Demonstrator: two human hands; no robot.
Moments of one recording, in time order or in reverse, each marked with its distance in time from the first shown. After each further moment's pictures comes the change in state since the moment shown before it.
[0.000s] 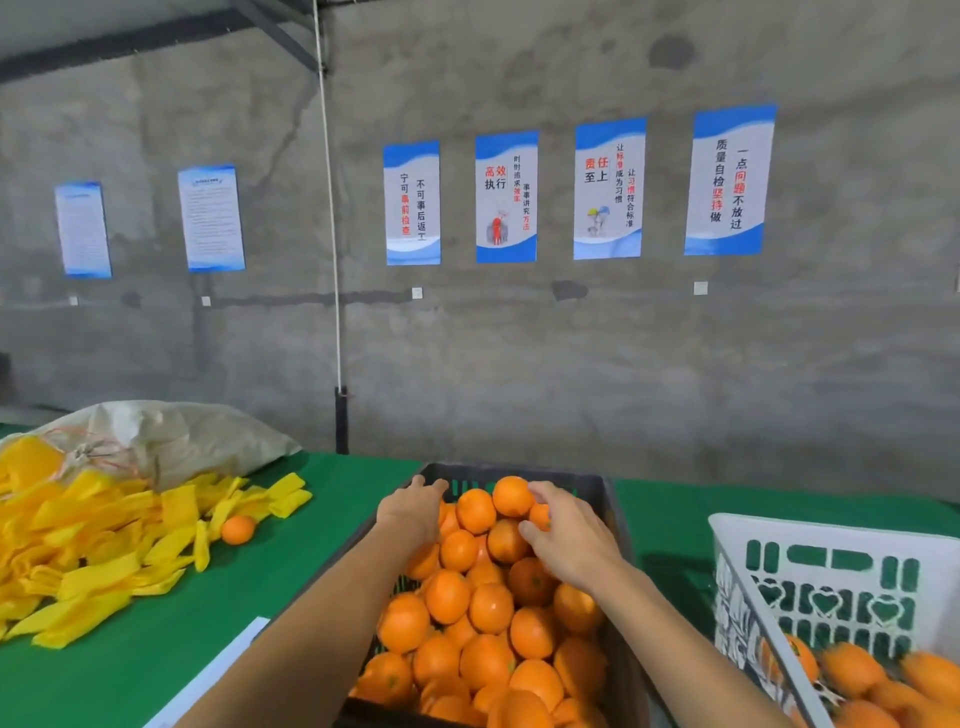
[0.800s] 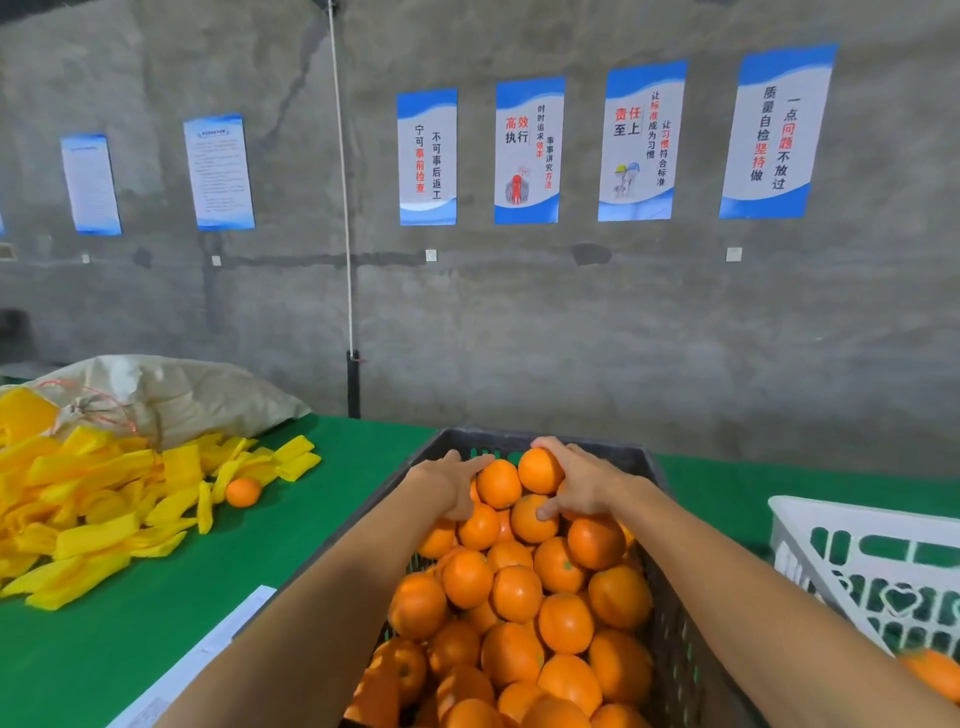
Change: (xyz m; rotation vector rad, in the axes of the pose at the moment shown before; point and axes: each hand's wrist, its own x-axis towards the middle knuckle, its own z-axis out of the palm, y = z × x) left_hand 0.050 0.001 0.020 0.097 -0.238 0.153; right_hand 0.114 0.041 0.047 -0.173 -0.414 0.055
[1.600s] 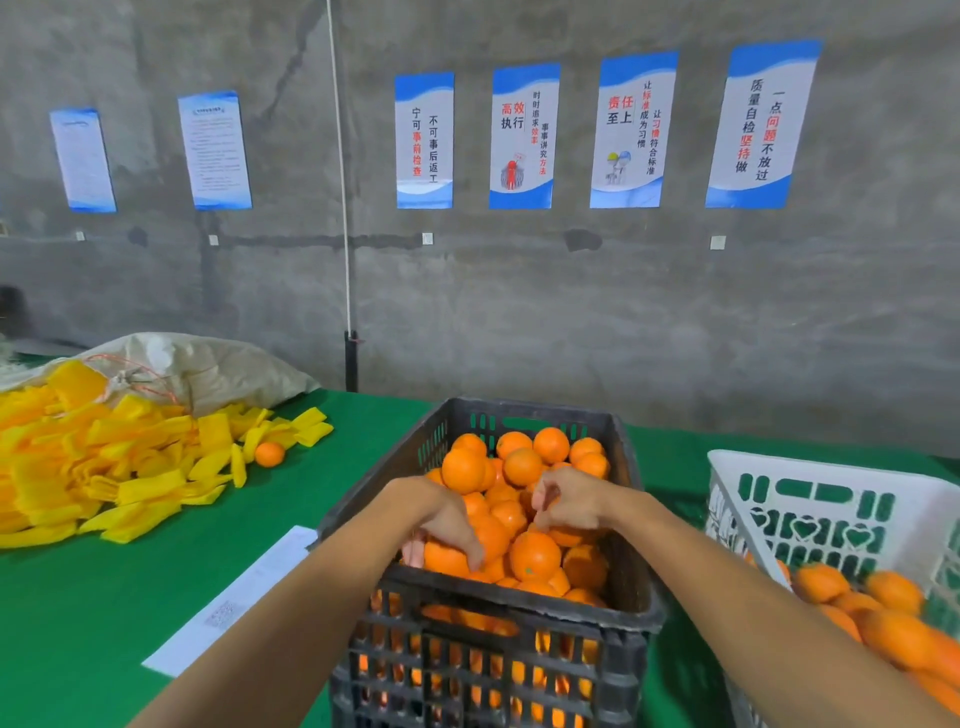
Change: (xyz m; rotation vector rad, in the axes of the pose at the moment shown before) left_hand -0.153 0.022 0.001 -0.245 -0.536 -0.057; right_hand -0.126 -0.023 0.020 0.146 -0.170 -0.066
